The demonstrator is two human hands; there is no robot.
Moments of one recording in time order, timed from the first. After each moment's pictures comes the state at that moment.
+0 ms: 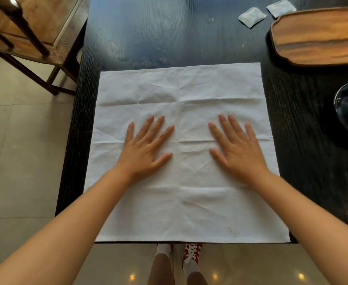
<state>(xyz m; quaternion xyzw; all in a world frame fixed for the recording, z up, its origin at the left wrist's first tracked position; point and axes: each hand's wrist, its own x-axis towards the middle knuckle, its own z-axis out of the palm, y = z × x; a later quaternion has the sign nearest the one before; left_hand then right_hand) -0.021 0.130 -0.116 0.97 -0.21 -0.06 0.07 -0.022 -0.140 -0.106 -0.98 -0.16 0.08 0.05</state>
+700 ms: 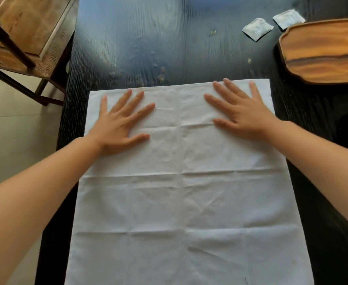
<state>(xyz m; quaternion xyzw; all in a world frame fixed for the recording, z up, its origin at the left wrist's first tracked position) 0.118 0.190 -0.118 0.96 -0.26 -0.05 0.04 0.137 -0.160 -0.105 -0.96 -0.26 0.08 0.02</state>
